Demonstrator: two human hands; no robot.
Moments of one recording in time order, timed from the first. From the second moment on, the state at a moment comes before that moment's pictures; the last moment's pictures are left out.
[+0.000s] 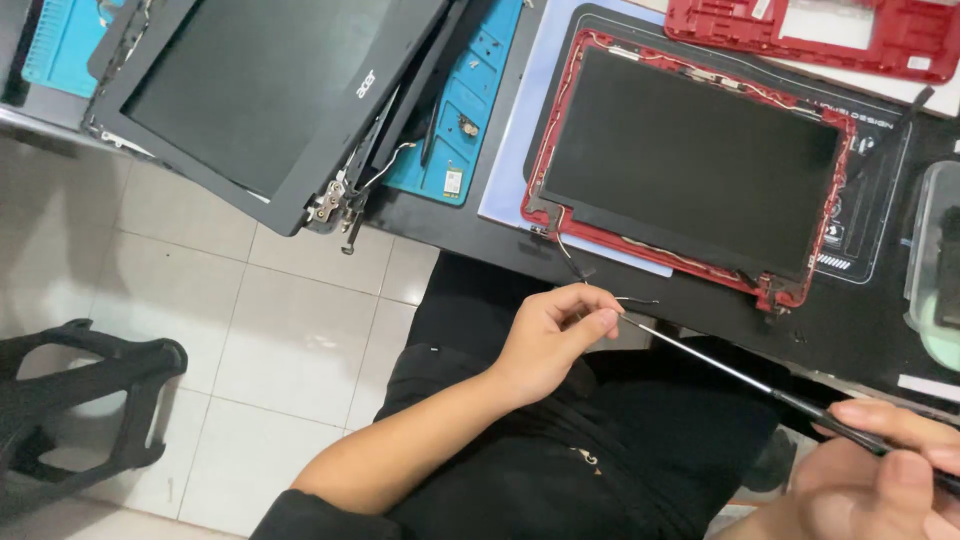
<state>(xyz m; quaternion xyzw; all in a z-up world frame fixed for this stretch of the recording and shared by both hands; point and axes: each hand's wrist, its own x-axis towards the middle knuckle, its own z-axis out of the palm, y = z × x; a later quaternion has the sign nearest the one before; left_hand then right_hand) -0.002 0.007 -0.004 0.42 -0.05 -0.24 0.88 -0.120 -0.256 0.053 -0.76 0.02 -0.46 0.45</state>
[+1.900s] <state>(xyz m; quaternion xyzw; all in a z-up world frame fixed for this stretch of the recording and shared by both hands) 0.095 0.100 0.002 0.84 -0.29 0.24 0.40 0.070 -0.140 0.133 -0.88 -0.18 -0.23 0.38</state>
